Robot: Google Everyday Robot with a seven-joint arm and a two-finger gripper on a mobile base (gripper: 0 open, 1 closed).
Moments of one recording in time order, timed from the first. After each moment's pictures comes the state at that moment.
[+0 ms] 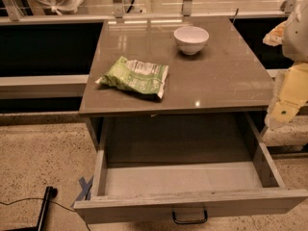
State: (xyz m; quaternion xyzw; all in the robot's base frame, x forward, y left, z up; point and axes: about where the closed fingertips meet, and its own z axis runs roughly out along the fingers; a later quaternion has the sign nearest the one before) arm 0.438 -0.217 0.976 -0.60 0.78 -0.03 0.16
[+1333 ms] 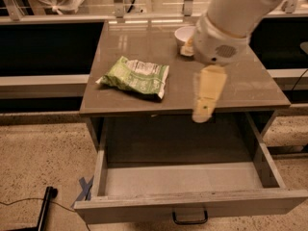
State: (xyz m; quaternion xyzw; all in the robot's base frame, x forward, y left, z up) arm 0.480 -0.086 0.934 -0.71 0.69 0.05 0.15
